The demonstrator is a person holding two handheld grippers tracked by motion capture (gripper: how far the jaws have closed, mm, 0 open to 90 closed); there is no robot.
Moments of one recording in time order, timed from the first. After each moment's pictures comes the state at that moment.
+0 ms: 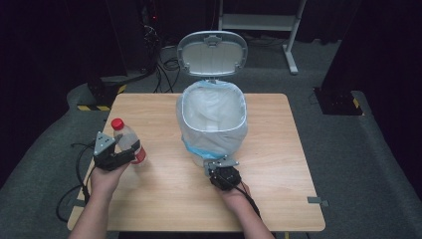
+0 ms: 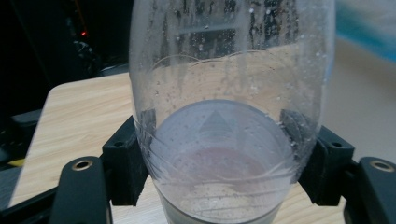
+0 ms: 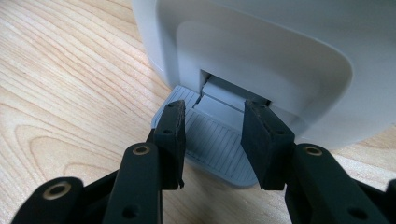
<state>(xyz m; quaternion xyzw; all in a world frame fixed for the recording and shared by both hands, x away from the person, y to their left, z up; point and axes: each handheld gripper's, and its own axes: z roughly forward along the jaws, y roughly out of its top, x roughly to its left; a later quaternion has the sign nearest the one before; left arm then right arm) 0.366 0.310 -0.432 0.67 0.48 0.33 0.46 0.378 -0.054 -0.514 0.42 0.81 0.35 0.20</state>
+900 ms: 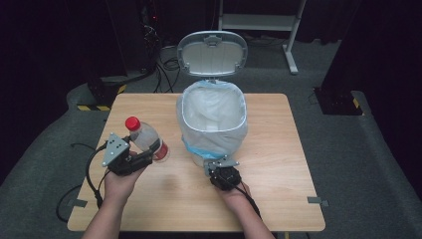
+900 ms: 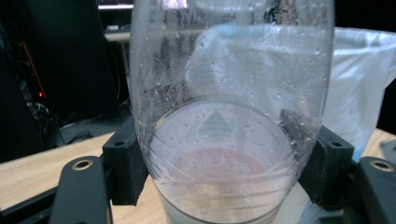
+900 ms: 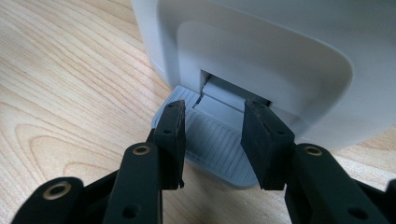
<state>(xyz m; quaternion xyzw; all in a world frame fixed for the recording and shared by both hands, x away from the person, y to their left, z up) 0.332 0.246 -0.378 0.66 0.39 0.35 0.55 0.378 -0.055 -0.514 0.41 0.82 0.35 0.20</state>
